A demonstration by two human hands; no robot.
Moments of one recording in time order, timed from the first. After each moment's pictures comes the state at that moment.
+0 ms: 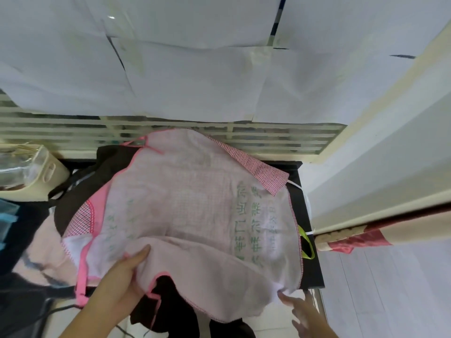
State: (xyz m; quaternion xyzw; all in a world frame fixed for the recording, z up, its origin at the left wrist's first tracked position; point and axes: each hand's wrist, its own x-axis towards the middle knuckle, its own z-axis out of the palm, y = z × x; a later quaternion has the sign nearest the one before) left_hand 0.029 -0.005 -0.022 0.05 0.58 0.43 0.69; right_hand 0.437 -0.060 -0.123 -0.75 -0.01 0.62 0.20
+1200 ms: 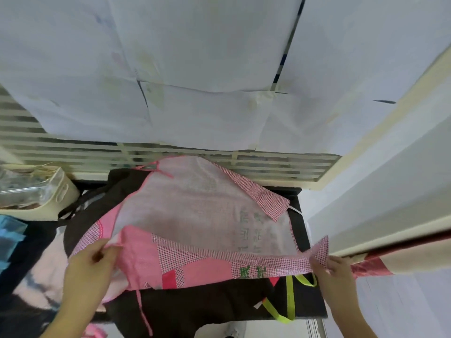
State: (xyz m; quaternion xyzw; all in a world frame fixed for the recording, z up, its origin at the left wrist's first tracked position) left_hand -0.016 0.027 0.047 0.34 0.84 0.31 0.29; right_hand 0.461 0.036 -0.020 -0.82 -0.41 0.31 0.25
